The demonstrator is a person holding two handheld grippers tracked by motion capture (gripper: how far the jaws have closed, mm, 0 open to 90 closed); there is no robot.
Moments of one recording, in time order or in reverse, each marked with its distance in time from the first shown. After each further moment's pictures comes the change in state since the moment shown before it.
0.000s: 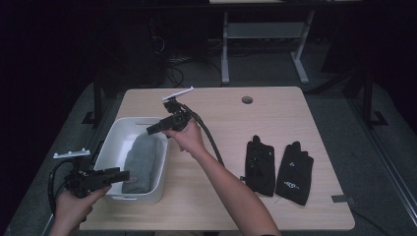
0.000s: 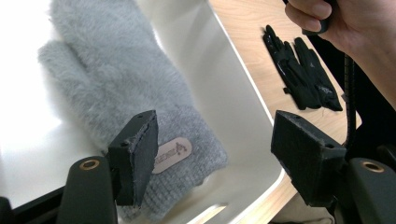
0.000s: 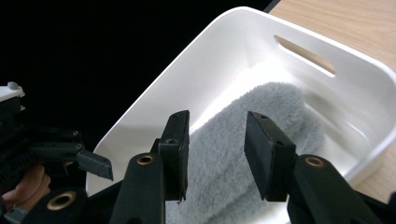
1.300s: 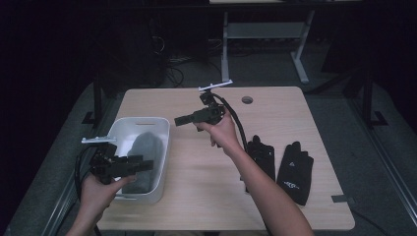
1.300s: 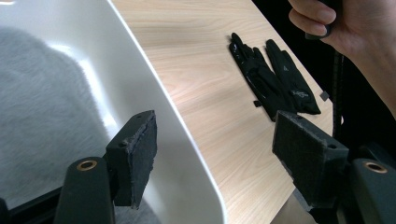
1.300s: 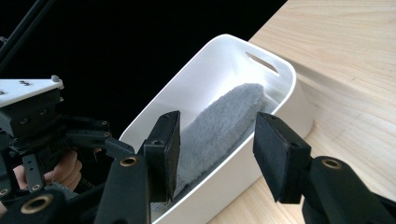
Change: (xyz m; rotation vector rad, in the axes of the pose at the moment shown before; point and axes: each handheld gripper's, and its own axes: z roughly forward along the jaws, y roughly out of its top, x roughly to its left) left arm -0.051 0.034 0.041 0.021 -0.056 0.102; right arm -0.020 -0.021 -0.097 -0.106 0.041 0.010
